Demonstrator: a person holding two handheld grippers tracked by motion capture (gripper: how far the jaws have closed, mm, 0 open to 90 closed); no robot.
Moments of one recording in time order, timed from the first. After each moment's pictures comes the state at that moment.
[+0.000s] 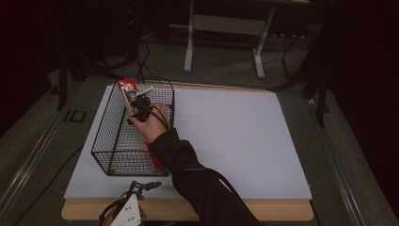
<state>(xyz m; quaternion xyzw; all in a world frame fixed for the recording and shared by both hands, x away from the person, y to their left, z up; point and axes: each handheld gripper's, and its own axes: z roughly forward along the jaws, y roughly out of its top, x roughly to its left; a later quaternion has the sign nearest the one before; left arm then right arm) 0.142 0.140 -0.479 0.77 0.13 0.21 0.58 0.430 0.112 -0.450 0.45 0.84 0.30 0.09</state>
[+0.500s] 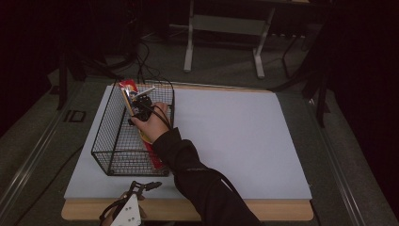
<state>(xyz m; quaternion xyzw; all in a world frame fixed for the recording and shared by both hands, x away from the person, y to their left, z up) 0.142 0.139 -0.479 0.77 0.12 0.21 0.58 0.433 0.108 -0.451 0.44 0.84 0.30 0.07</state>
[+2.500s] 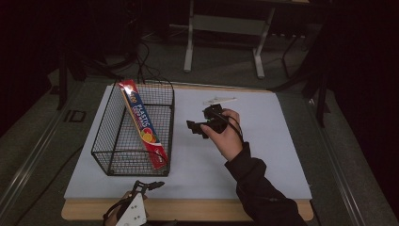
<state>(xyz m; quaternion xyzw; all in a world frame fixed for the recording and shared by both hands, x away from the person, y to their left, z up) 0.146 0.132 -0.484 0.79 0.13 0.21 0.57 0.380 -0.101 -0.404 0.40 0.81 0.41 0.13</state>
